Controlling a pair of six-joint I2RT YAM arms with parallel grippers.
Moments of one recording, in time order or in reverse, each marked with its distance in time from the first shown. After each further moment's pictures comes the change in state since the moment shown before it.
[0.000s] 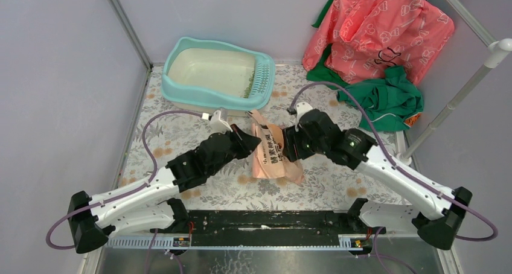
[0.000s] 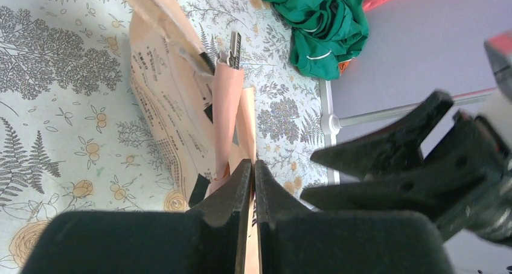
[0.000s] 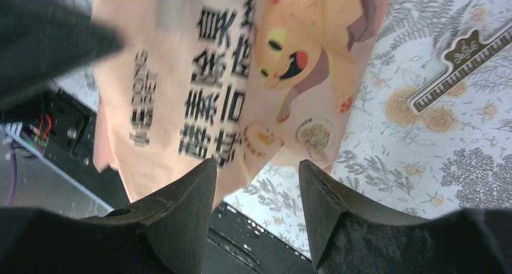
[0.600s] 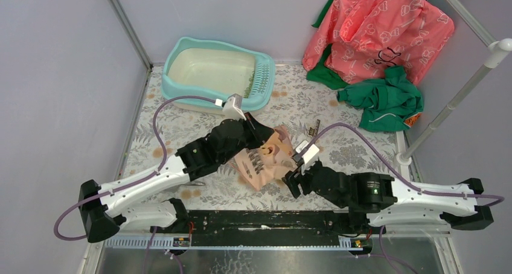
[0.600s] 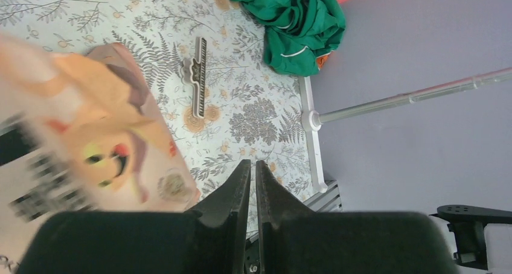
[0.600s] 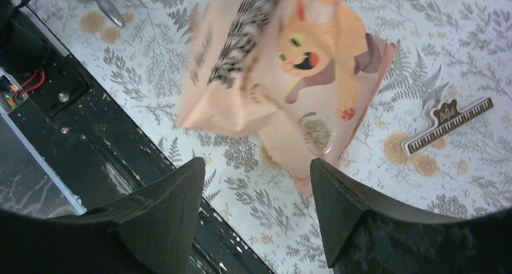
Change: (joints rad) left arm -0.003 0.163 0.233 -0.059 0.044 0.048; right arm 0.605 -0.383 -0.345 0.183 0.505 -0.037
